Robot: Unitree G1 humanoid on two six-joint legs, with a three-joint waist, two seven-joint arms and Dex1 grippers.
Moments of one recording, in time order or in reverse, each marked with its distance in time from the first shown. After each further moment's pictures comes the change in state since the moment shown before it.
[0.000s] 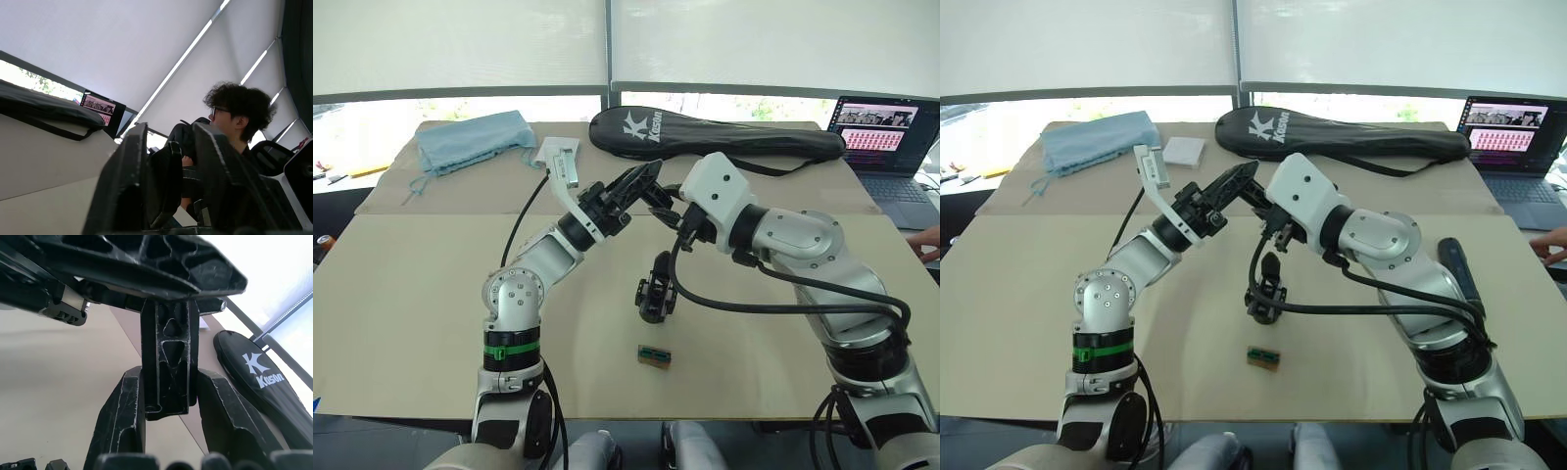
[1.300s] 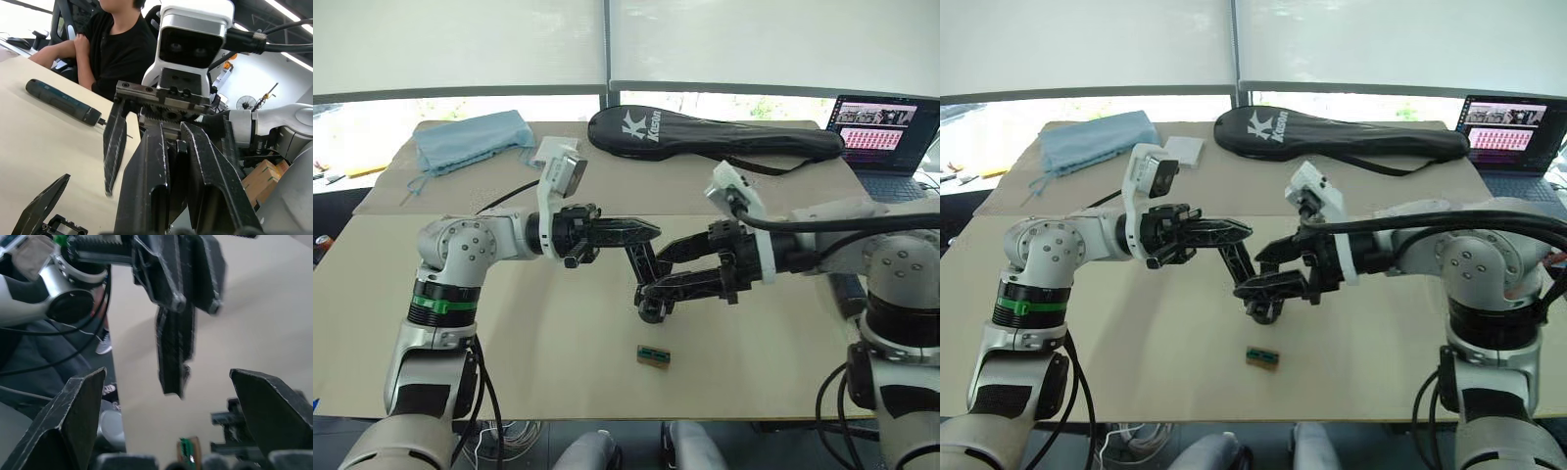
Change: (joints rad) left arm -0.185 0.458 -0.212 0.165 -0.045 0.338 -0.762; right arm -0.191 0.002 -0.280 0.095 0.864 0.820 0.163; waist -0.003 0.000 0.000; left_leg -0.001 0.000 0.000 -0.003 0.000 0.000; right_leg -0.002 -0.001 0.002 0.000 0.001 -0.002
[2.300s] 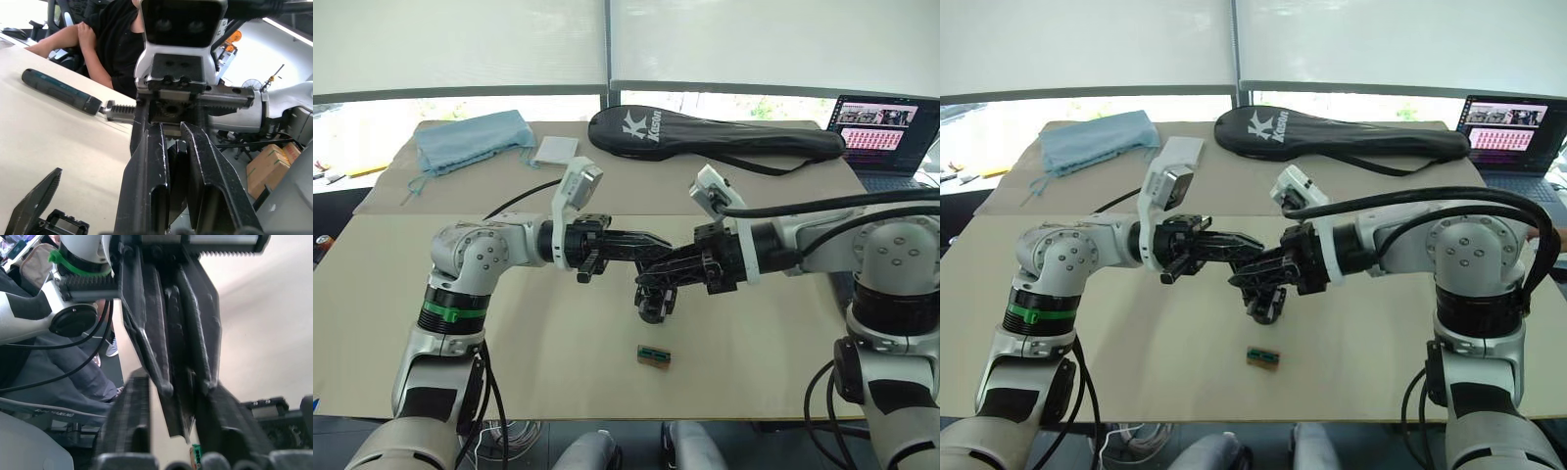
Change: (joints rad) left arm 0.029 -0.027 -0.030 -0.059 0.072 -0.019 -0.028; right arm -0.004 -0.008 0.009 0.084 0.202 0.010 -0.202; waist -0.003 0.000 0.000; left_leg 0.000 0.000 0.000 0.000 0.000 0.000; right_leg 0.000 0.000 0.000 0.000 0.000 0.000
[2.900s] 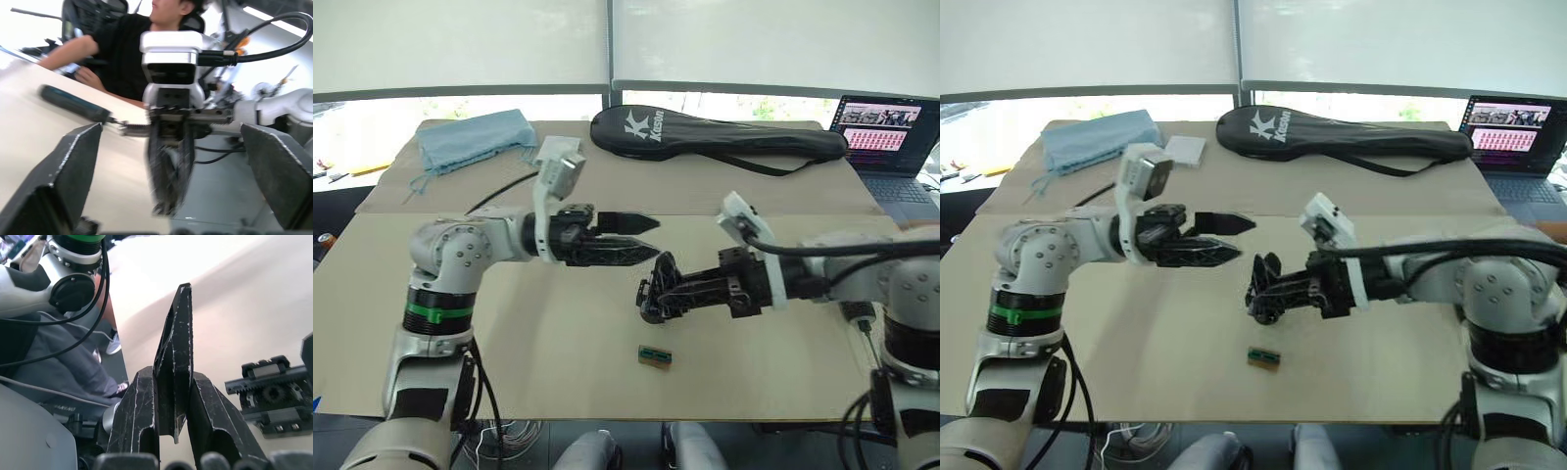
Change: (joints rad) left arm 0.014 0.087 0.077 -0.025 0.031 -0.101 -0.027; right arm 0.239 -0.169 -0.059 -0.148 -0.006 -0.190 0.136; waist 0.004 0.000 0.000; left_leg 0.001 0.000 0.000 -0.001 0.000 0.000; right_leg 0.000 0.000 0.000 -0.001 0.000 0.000
